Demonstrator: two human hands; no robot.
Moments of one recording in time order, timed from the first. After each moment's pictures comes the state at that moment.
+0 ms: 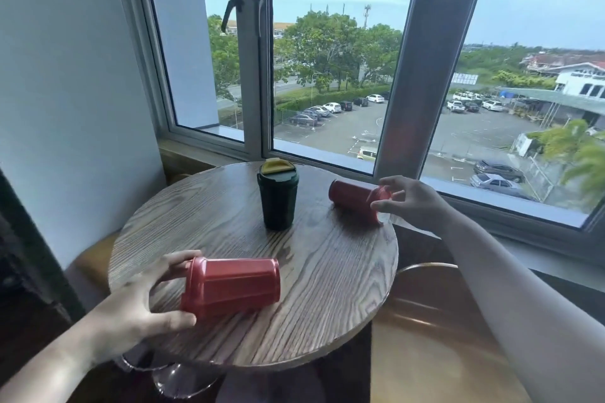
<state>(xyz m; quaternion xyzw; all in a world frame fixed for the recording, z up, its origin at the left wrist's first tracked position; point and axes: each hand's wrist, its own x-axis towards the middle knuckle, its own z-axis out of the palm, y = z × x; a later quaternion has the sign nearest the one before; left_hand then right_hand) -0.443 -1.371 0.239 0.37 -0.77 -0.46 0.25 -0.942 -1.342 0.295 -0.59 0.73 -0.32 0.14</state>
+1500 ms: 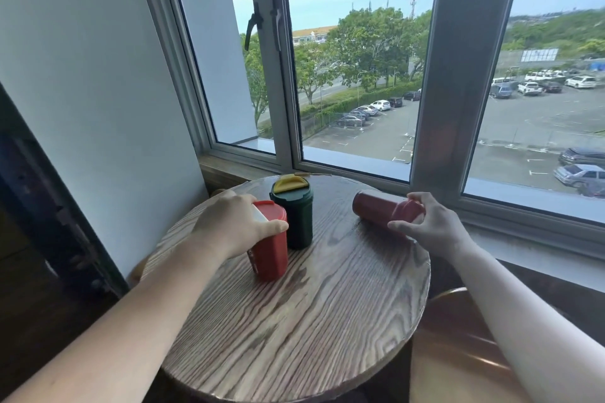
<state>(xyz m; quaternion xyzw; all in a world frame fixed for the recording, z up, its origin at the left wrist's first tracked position) -0.602 -1.436 0.330 0.61 -0.78 -0.02 0.13 -0.965 -1.384 0.240 -0.54 0.74 -0.39 0.13</state>
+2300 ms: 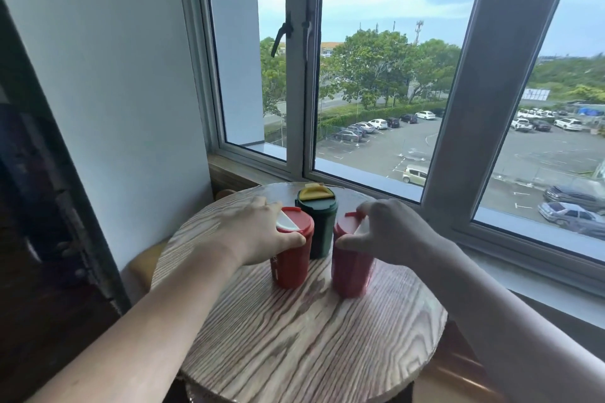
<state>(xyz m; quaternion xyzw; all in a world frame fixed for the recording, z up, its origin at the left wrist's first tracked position) -0.581 -1.439 0.329 0.56 -0.82 -0.08 0.08 -0.820 -1.377 0.336 -0.70 0.70 -0.17 0.00</state>
